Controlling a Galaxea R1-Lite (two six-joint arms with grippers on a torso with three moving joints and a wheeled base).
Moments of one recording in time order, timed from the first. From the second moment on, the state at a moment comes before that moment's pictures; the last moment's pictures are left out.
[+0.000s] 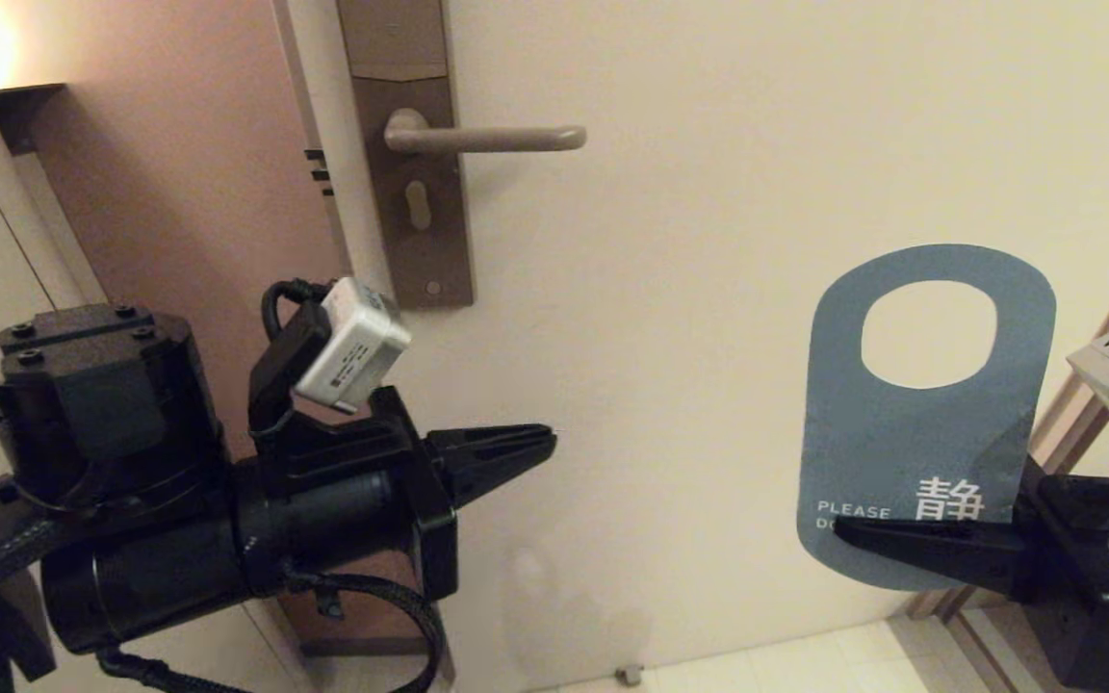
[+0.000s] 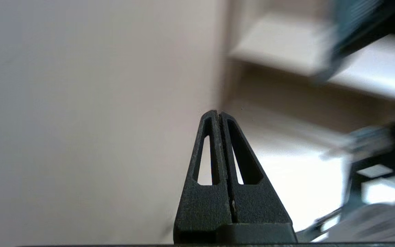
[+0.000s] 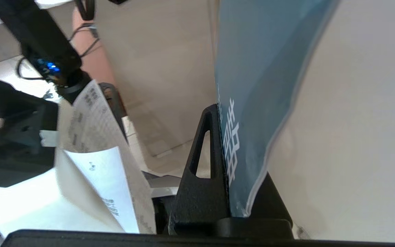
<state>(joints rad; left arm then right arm) -0.71 1.46 -0.62 -0.72 -0.33 0.06 0.33 1.25 -0.50 -0.47 0.84 -0.04</state>
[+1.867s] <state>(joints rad) -0.01 0.74 -0.03 -0.33 0.10 0.15 0.21 1.25 -0.49 -0.47 0.66 -0.04</state>
